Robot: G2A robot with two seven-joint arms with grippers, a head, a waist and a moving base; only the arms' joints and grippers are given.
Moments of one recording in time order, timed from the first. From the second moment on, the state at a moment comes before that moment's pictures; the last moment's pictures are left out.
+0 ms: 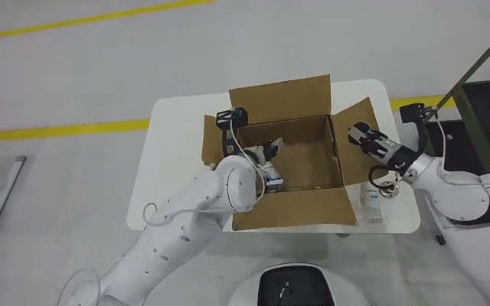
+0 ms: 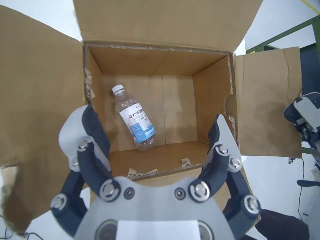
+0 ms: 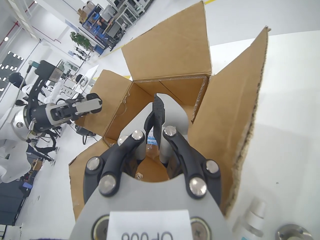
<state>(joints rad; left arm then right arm) 0.53 -1.14 -0.67 -1.82 0.65 0.88 -0.84 -1.22 -1.07 1.54 -1.75 -0.31 -0.22 0.56</state>
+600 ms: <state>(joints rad) 0.84 -1.01 -1.11 -2.08 0.89 0.87 -0.95 -1.23 -1.07 1.54 -1.78 -0.36 -0.20 0.57</state>
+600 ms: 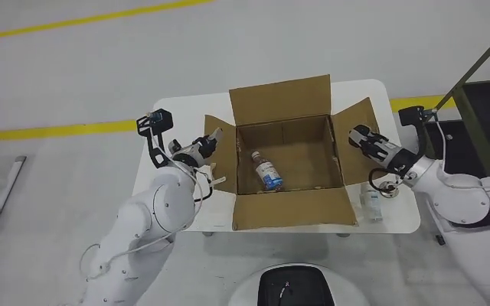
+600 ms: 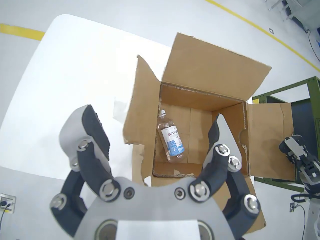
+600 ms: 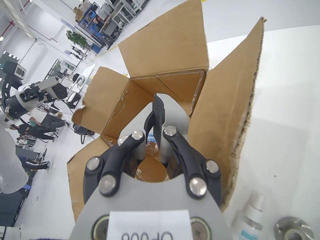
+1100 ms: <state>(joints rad) 0.91 -1.00 -1.18 -2.08 0.91 0.89 -0.93 -1.34 -1.02 1.76 -2.00 -0.87 0.00 0.80</state>
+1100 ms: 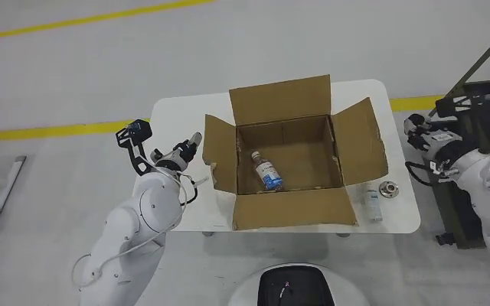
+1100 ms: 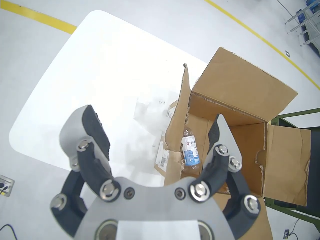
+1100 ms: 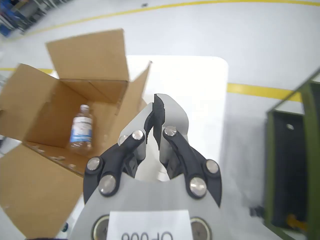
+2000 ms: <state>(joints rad) 0.91 -1.00 -1.18 -2.08 0.91 0.89 -0.93 -1.29 -1.02 1.54 -1.86 -1.17 0.05 1.23</state>
